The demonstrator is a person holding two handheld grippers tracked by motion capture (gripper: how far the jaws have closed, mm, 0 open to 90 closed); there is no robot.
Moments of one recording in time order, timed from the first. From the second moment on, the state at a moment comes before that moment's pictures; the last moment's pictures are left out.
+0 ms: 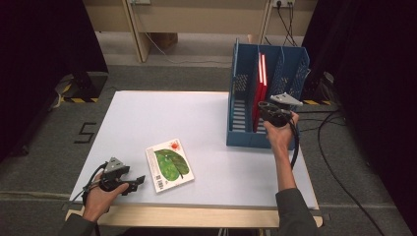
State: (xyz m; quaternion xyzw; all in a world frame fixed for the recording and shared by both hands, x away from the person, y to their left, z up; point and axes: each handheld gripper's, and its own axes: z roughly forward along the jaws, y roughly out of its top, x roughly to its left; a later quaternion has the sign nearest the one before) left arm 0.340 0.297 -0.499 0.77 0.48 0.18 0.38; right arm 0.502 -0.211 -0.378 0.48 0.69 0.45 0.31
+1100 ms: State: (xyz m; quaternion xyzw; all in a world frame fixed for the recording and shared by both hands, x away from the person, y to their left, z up) left arm 0.340 0.299 -0.499 0.77 0.48 0.17 0.38; right arm 0.500 -0.219 -0.399 0.47 0.70 0.44 0.31
